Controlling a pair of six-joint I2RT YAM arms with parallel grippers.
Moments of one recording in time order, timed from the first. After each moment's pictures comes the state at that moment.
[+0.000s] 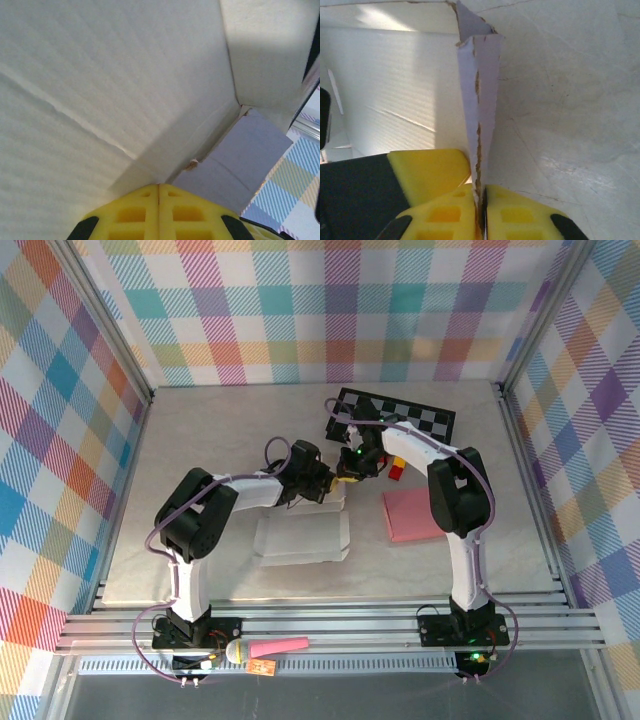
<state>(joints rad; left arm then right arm) -0.59 1.95 1.13 0.07 0.20 -1.68 0.47 2.12 1.66 -0.83 -0.43 0.43</state>
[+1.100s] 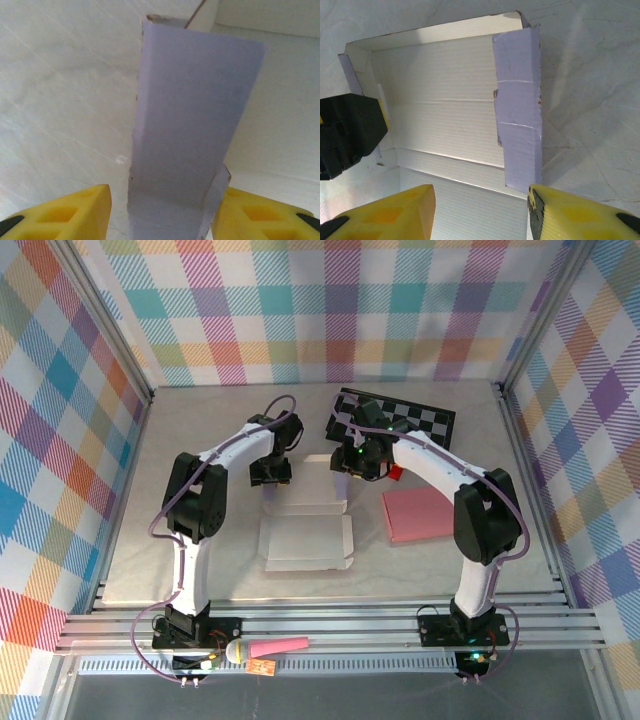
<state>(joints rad) -0.44 2.11 1.68 -1.11 -0.24 -0.59 0.53 1.85 1.49 -0.72 -0.27 0.64</state>
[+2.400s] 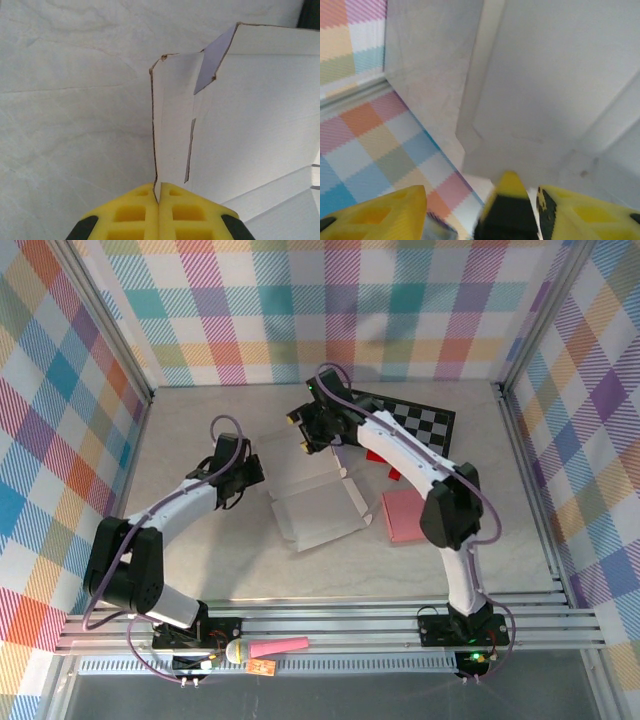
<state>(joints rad) -0.30 1.47 0.89 -0.20 -0.07 -0.55 0.67 2.14 2.09 -0.76 -0.19 1.60</state>
